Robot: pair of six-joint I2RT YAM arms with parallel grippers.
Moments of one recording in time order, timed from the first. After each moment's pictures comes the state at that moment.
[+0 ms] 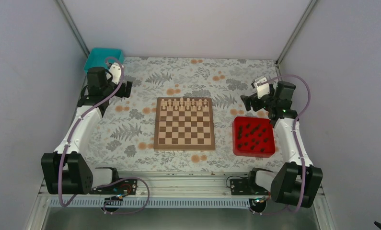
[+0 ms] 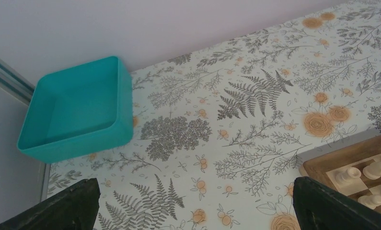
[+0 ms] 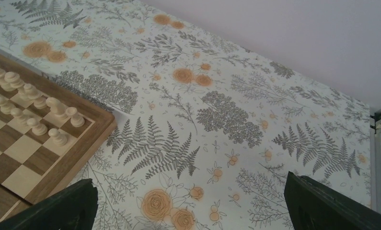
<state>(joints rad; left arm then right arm) 0.00 1.27 1.01 -0.27 0.14 0.25 -0.16 1.17 0.88 -0.30 -0.46 -0.49</state>
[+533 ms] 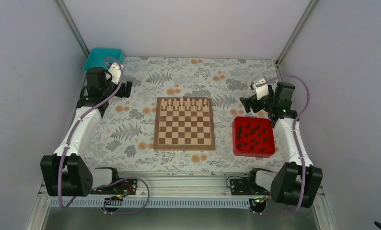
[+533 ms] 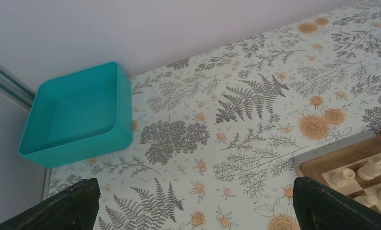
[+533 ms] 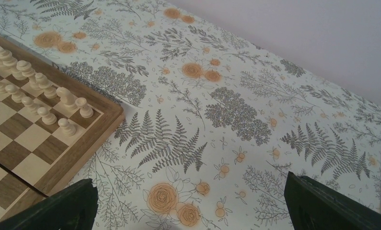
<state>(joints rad) 0.00 1.25 1.01 -0.27 0.15 0.26 -0.16 1.17 0.88 -0.35 -0.48 -0.53</state>
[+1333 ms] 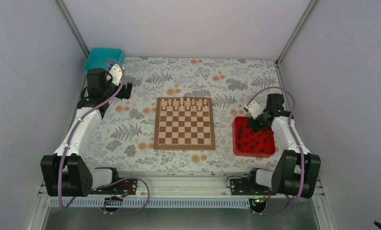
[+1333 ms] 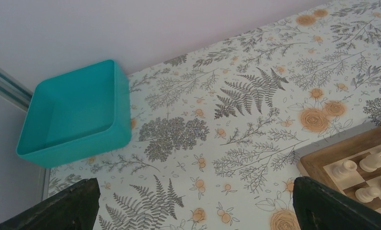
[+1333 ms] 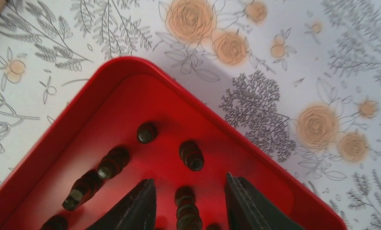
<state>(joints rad) 0.00 1.25 0.99 -0.26 0.16 0.28 -0.16 1.25 0.80 -0.68 -0.21 -0.76</state>
